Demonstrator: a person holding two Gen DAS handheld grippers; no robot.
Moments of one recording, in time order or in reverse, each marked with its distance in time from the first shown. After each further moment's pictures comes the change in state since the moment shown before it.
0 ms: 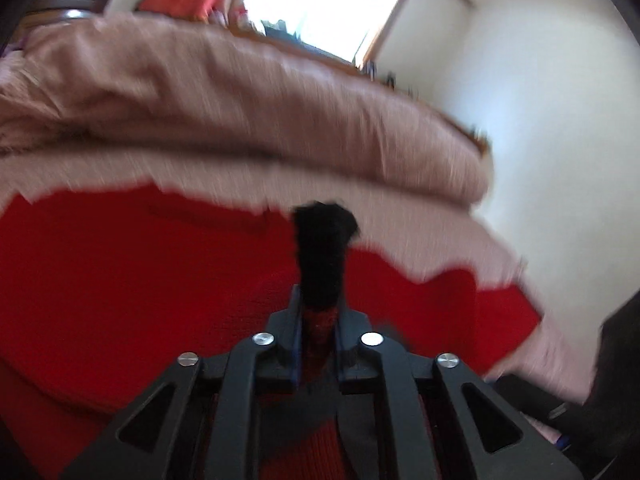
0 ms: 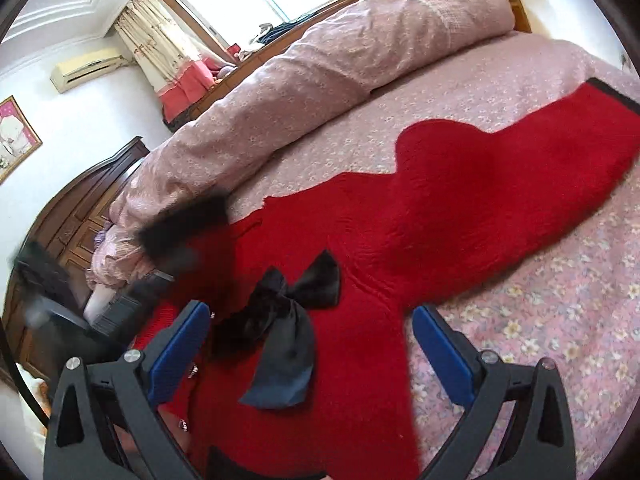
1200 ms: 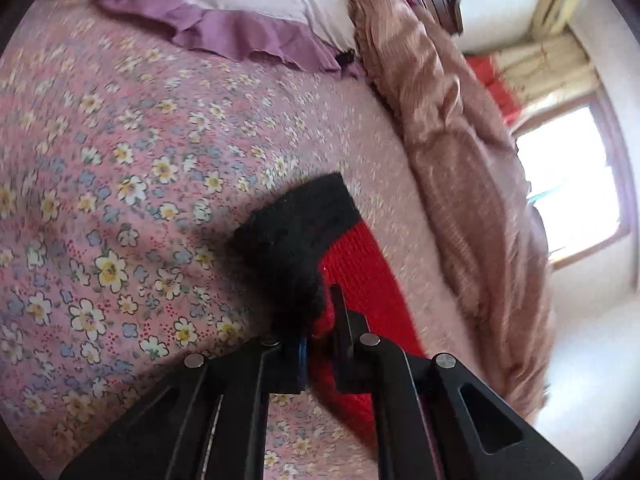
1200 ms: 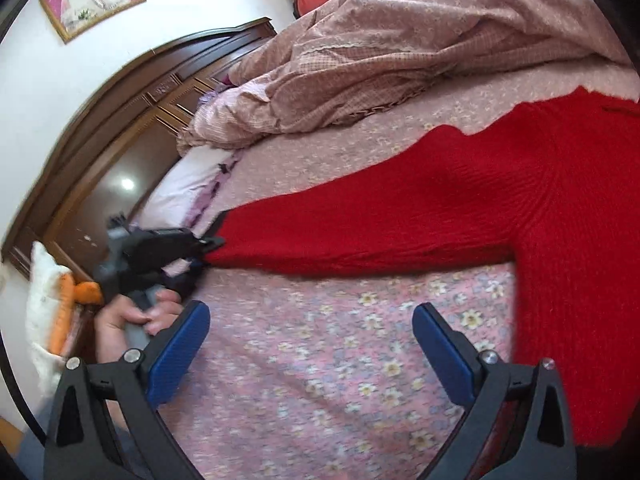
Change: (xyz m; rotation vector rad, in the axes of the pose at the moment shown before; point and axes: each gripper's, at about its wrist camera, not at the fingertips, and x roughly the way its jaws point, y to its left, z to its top) left arm -0.269 0.556 -0.020 -0.955 -0.259 0.284; right arm 0.191 0.382 -0.212 -0.267 0.260 0.293
